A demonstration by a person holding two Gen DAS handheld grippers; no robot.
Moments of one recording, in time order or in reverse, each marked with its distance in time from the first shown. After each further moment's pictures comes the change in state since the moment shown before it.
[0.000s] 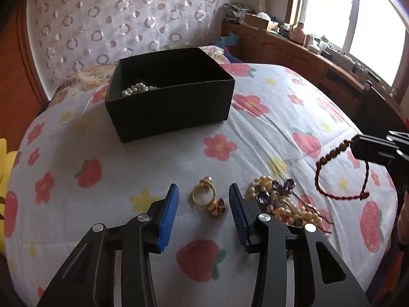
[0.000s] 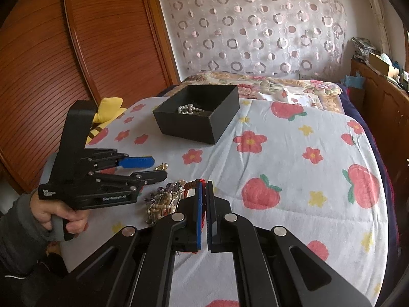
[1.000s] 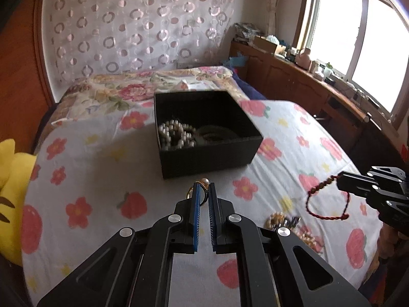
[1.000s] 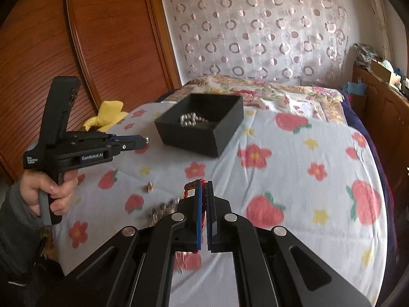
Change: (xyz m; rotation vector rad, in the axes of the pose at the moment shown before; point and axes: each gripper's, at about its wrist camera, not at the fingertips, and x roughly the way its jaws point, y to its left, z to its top) left arm -0.045 0.043 0.037 -0.076 -0.105 -0.020; right arm 0.009 0.008 0.024 -0.024 -0.027 0.001
